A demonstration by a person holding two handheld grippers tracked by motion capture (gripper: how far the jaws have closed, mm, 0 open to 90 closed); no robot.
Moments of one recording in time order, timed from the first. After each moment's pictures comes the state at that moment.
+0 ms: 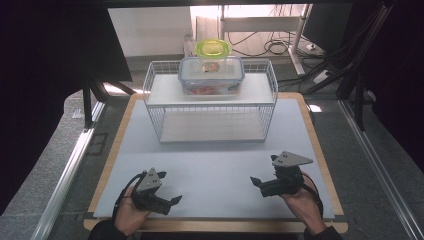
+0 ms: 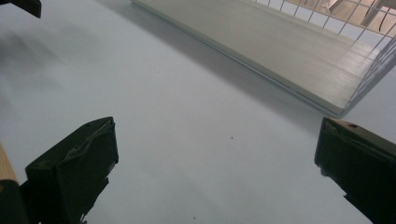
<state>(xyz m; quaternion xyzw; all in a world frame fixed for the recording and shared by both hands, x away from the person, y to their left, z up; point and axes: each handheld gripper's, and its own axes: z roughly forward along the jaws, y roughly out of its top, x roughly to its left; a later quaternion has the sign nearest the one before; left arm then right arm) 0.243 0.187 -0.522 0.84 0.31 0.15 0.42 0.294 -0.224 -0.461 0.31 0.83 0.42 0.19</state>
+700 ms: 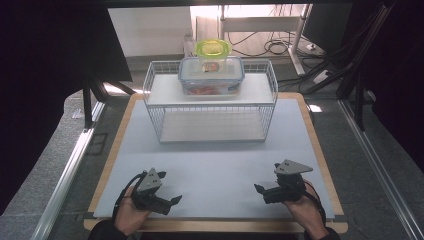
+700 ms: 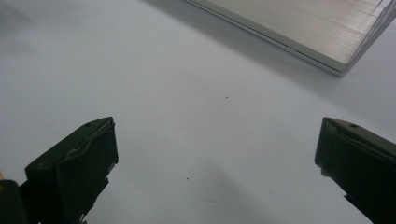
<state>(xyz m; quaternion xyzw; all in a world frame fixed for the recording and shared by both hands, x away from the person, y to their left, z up) 0.244 0.187 -0.522 0.84 0.31 0.15 0.42 0.288 -0.236 -0.489 0.33 0.84 0.40 0.19</state>
